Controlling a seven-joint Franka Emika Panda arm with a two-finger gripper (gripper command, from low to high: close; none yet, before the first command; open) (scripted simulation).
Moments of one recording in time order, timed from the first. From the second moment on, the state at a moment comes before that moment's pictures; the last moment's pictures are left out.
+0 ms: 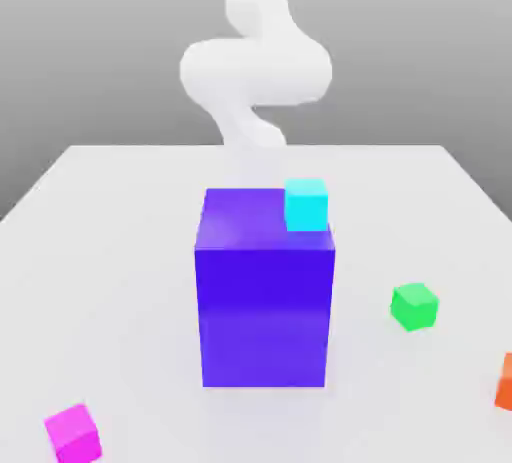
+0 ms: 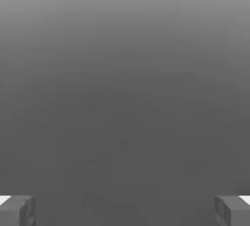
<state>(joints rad) -0.03 -0.71 0.00 -2.30 0.00 2.33 0.84</state>
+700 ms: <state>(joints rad) -0.25 0.06 -0.07 -2.31 0.00 2.57 1.19</state>
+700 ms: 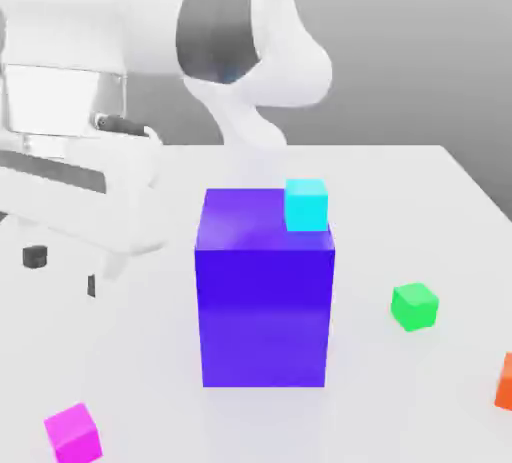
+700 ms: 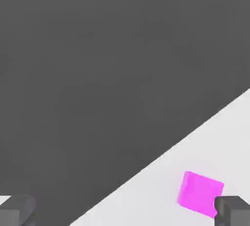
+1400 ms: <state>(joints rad) -0.32 0.45 -0.09 -2.30 0.10 2.74 1.26</state>
